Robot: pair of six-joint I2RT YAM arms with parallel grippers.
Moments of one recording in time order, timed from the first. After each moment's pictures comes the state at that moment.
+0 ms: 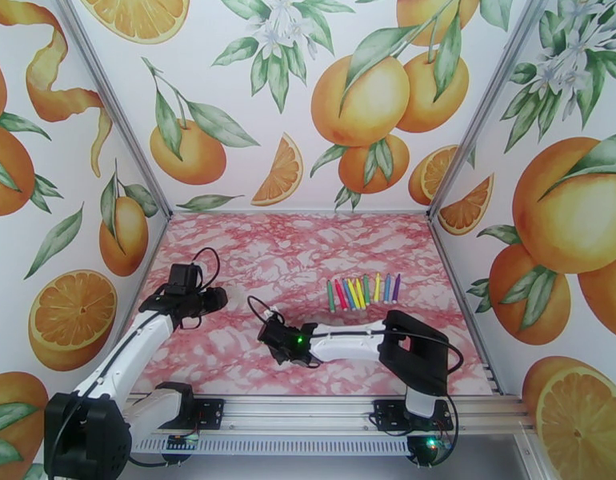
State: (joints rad) left arm -0.09 1.12 0.73 -0.59 0.20 -0.40; right arm 1.18 1.81 1.01 -0.34 0.23 0.59
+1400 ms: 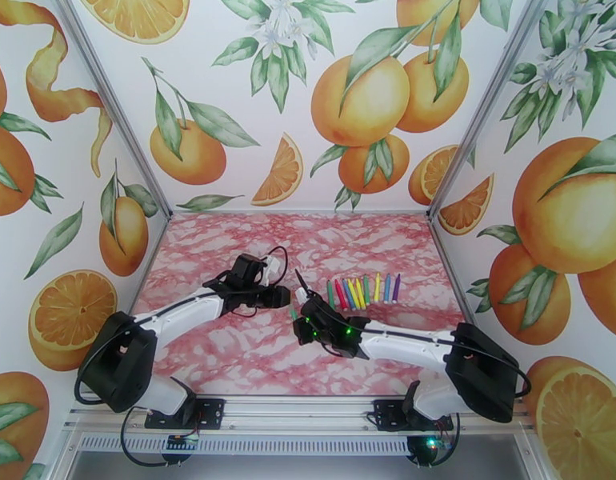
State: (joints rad) left arm -0.54 1.51 0.88 -0.22 0.50 -0.53; right arm 0.97 1.45 0.73 -0.08 0.07 0.59
